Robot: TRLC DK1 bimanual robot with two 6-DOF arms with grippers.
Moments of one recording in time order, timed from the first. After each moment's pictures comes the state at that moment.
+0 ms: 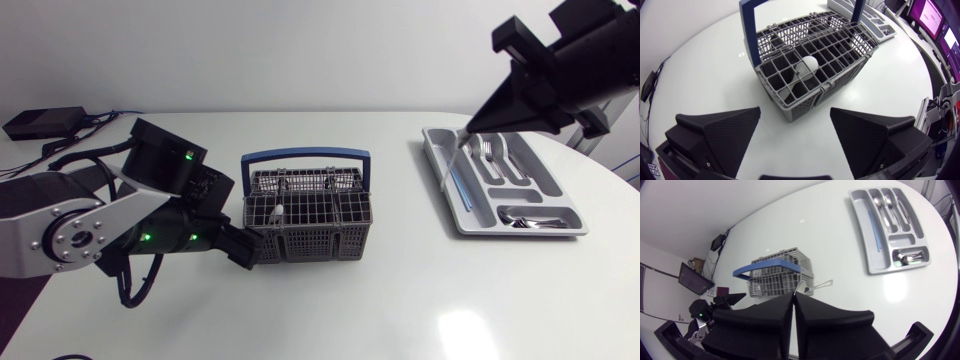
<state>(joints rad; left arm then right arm) -0.56 1.30 0.75 -0.34 -0.01 -0.02 0.15 1.33 1.50 -1.15 -0.36 0.41</state>
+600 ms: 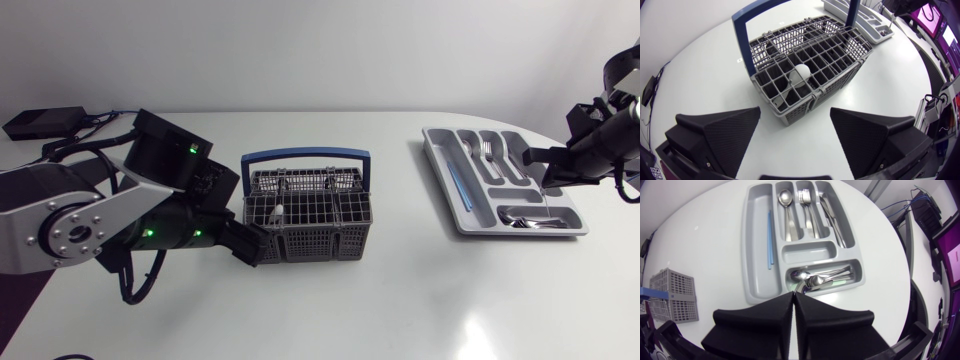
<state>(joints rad) -0.59 1.30 0.79 -0.37 -0.03 -0.03 -0.29 1.60 1.24 -0.76 -0.01 -0.10</state>
